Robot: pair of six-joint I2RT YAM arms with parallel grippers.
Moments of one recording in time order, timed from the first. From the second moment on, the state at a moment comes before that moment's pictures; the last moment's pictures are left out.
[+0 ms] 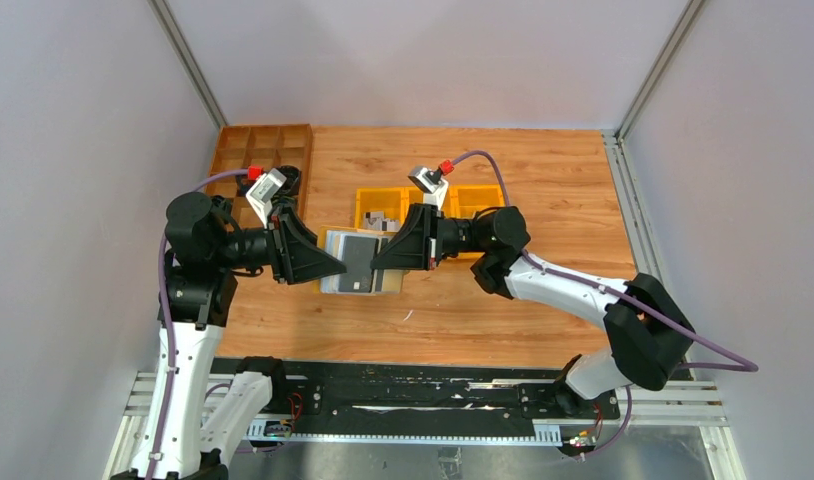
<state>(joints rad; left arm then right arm) -0.05 0.75 1.02 -0.35 1.35 -0.59 0.82 1.45 0.89 1.13 -0.91 1.27</state>
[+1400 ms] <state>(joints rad) -0.06 0.75 1.02 -0.29 1.23 -0.65 0.80 1.41 0.86 1.11 -0.87 1.26</state>
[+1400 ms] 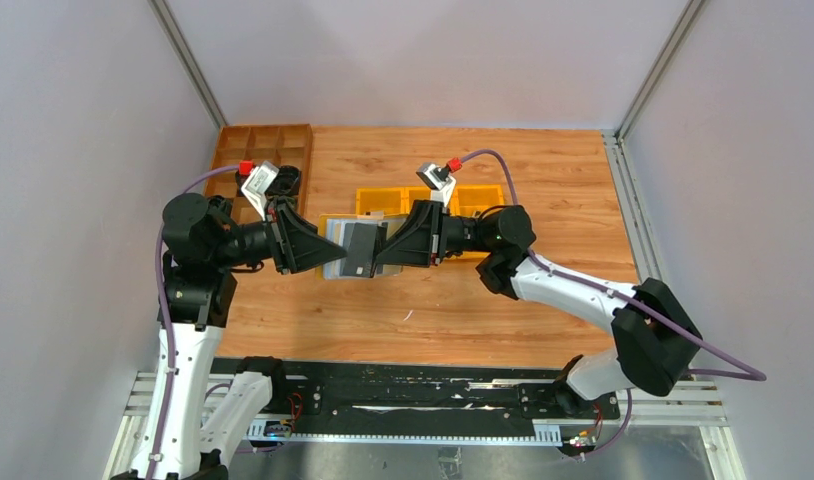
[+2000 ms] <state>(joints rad) -0.06 0.74 1.02 -0.28 1.22 -0.64 0.76 1.41 0.84 1.16 -0.86 1.31</state>
